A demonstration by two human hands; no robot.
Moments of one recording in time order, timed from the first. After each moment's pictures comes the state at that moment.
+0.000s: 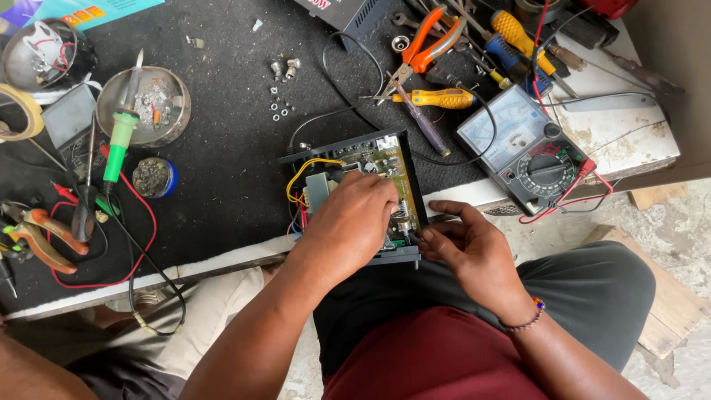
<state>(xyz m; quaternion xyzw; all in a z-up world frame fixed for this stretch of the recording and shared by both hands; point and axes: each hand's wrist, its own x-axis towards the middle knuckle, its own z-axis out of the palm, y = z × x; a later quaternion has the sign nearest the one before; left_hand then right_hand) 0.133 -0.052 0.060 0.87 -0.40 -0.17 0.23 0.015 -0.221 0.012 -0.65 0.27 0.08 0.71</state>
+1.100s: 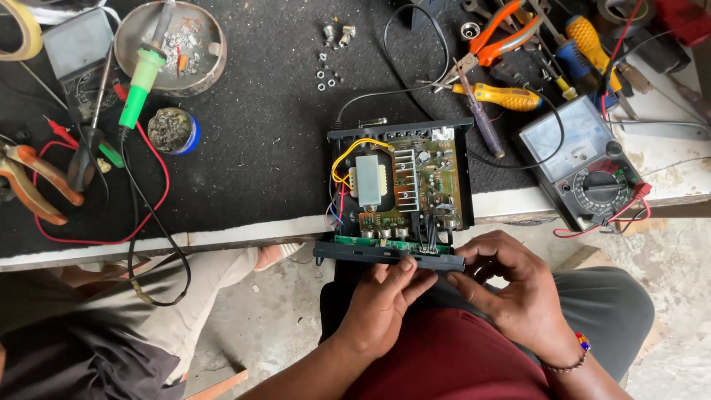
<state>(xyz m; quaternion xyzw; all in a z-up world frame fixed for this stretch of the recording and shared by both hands) 0.006 -0.010 -0.034 0.35 0.21 -0.29 0.87 -0.009 -0.205 0.019 -0.84 0.02 -0.03 0.54</state>
